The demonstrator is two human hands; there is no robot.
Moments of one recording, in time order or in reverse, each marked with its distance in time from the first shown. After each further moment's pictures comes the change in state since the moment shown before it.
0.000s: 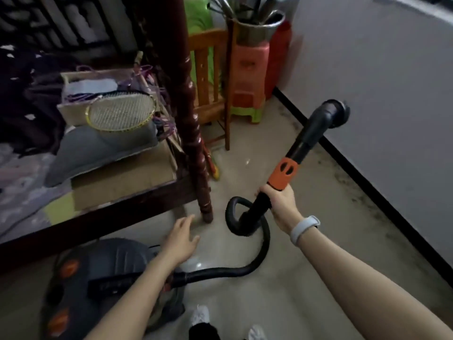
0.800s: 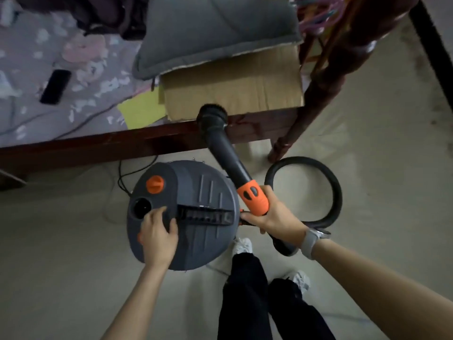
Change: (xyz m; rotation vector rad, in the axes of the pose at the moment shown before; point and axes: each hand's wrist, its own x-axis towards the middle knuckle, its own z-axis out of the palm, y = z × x) left_hand -0.077 -0.309 0.020 -0.113 0.593 -0.469; right_hand -0.060 0.193 0.233 -0.637 -0.774 0.123
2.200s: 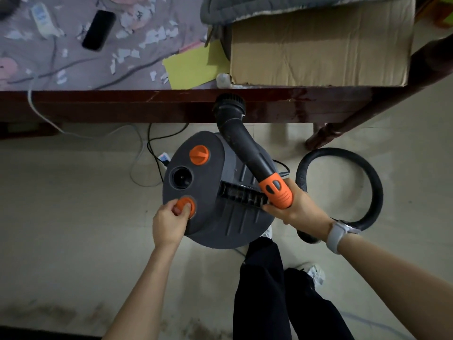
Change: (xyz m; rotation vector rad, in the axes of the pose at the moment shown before) left_hand 0.006 -0.065 -0.017 -0.121 -0.100 -0.412; right_hand 0.040 -0.002 0.053 -0.227 -0.092 0.008
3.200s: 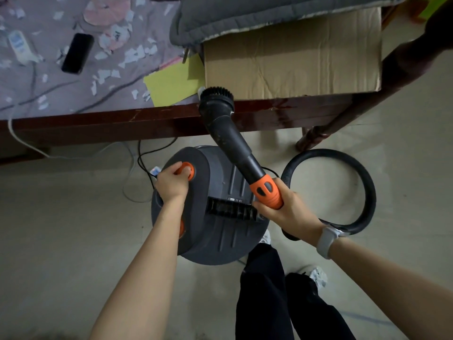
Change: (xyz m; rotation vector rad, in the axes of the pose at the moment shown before) left_hand 0.078 0.102 0.024 -0.369 0.022 -0.103; right_hand 0.003 -0.011 -0.010 0.092 0.117 -0.172
